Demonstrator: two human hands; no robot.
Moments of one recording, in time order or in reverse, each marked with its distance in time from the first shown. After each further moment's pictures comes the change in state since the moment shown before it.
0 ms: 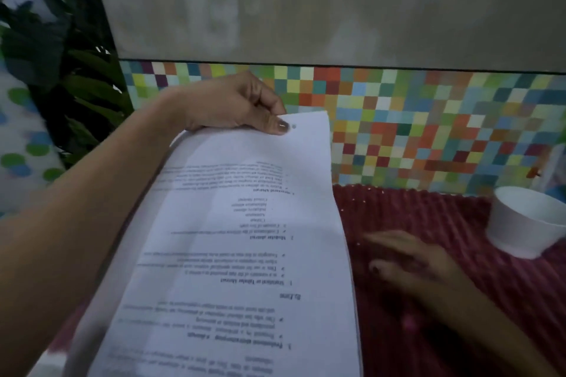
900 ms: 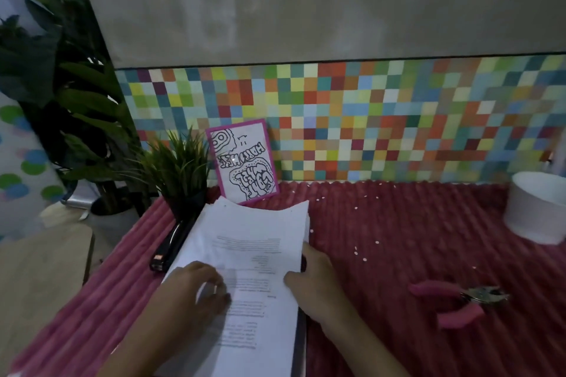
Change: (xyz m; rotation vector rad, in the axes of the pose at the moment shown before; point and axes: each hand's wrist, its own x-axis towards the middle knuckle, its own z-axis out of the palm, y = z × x) left_hand -0.128 -0.182 0.135 0.368 0.266 -0.327; right_hand 0.078 -0.006 0.171 0.126 0.108 0.274
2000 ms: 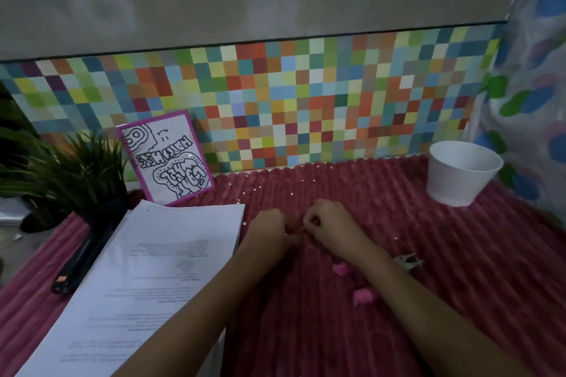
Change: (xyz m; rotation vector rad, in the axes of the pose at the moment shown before) left_hand 0.128 0.189 0.099 -0.057 -0.127 0.235; right_hand 0.072 0.070 -0.152 -0.632 0.103 -0.287
